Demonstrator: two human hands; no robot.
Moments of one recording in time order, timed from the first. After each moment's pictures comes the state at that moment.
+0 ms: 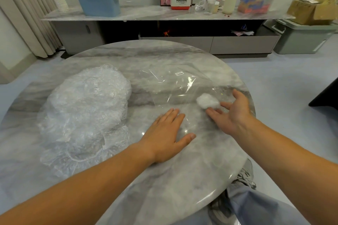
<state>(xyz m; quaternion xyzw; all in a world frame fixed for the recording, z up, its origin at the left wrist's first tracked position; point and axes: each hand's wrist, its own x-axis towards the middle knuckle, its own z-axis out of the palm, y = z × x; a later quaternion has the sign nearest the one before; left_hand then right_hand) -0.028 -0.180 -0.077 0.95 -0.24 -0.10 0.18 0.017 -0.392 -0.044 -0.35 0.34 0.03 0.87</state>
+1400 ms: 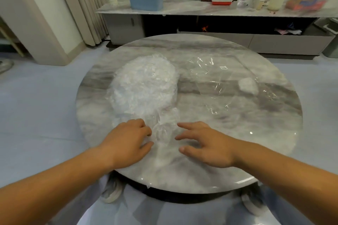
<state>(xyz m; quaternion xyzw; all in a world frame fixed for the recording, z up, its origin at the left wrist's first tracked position) -0.131 0.019 -0.061 0.99 -0.15 -0.05 0.04 -0.095 -0.248 -0.045 -0.89 -0.32 0.23 0.24</state>
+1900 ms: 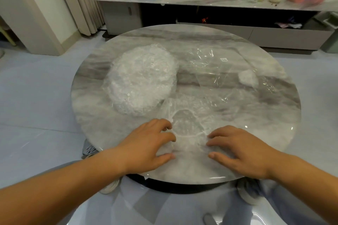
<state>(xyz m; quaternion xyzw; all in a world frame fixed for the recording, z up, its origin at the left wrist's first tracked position) -0.145 -0.014 -0.076 0.95 -0.28 -0.04 0.16 -0.117 -0.316 -0.059 -0.92 -0.34 0.13 0.15</state>
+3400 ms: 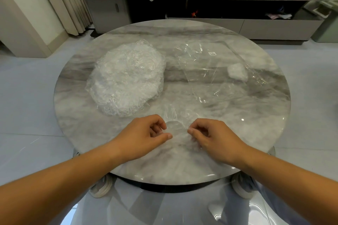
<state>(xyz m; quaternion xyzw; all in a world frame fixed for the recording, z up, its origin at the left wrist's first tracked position) -0.122 -0.042 -0.076 0.90 -0.06 -0.10 0.43 -0.107 -0.285 -0.083 -0.89 -0.14 0.13 0.42</state>
